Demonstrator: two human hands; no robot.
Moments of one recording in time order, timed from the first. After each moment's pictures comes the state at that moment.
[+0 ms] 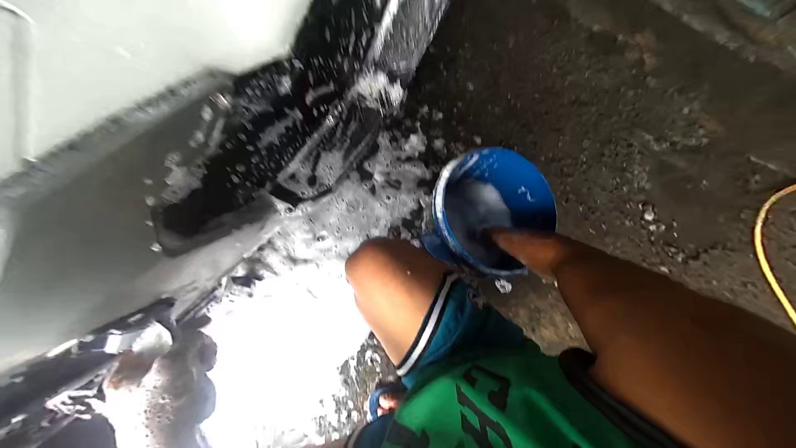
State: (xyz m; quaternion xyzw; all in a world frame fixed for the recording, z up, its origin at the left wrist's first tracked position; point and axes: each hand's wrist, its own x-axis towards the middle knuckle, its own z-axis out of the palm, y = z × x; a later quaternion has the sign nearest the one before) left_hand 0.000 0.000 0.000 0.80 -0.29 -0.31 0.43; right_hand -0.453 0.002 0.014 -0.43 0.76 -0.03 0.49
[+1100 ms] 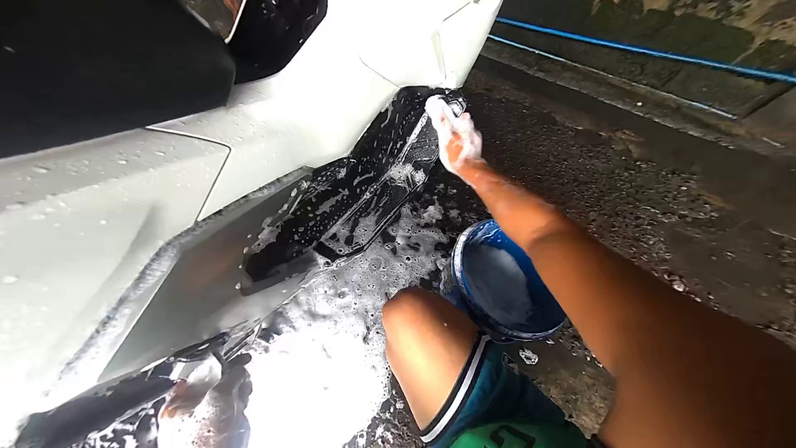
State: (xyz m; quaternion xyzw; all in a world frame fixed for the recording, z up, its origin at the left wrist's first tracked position) left_hand 0.023 0.011 -0.018 0.76 -0.30 -0.35 0.46; right_hand -0.441 -0.337 -0.024 -0.63 0.72 -0.26 -0.06
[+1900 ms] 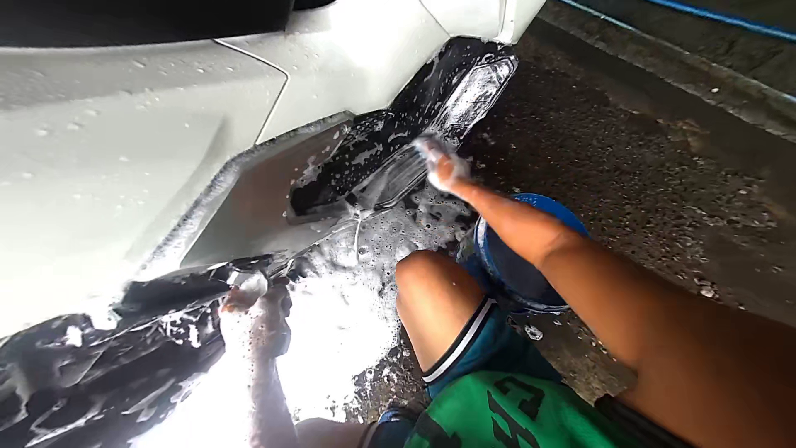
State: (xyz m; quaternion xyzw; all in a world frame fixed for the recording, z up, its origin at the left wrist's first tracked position) left_hand 0.016 0.012 -0.014 0.76 -0.30 -0.32 0.47; right_hand -0.331 -0.260 -0.106 -0.76 0.63 -0.13 0.10
